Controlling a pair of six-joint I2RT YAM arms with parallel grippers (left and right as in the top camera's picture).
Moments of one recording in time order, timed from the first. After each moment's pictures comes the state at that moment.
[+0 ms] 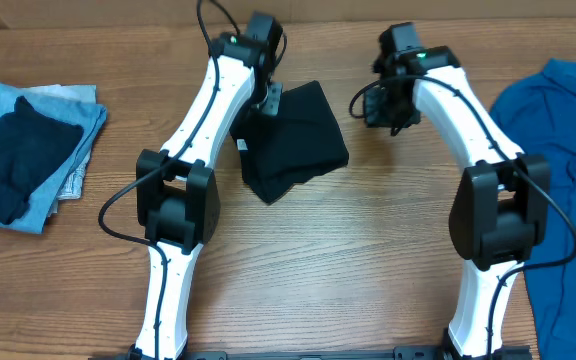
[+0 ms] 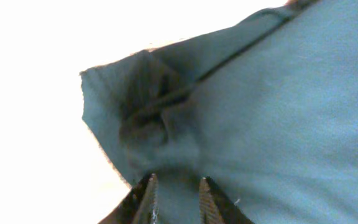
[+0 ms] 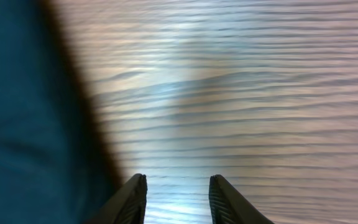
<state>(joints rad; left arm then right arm) -0.34 2.41 2.30 -1.25 -0.06 -0.18 0.18 2.16 1.84 -1.03 -0.06 0.22</state>
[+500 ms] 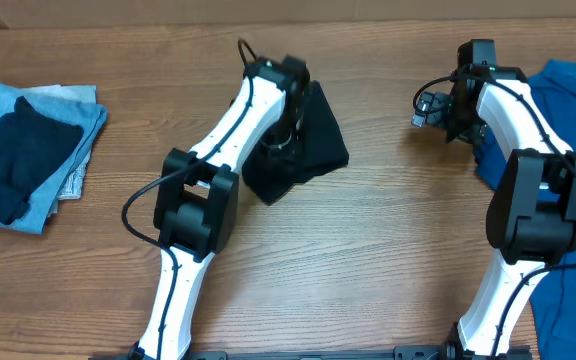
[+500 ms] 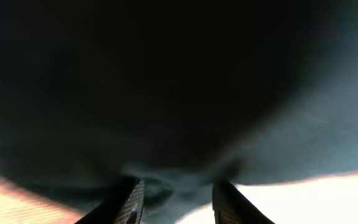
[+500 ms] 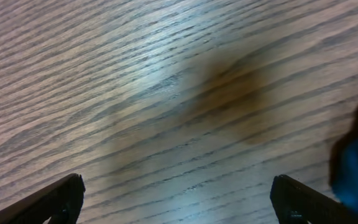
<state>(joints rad) -0.45 2.40 2.08 -1.39 0.11 -0.20 -0.08 2.16 1.67 -0.86 -0.03 0.28</state>
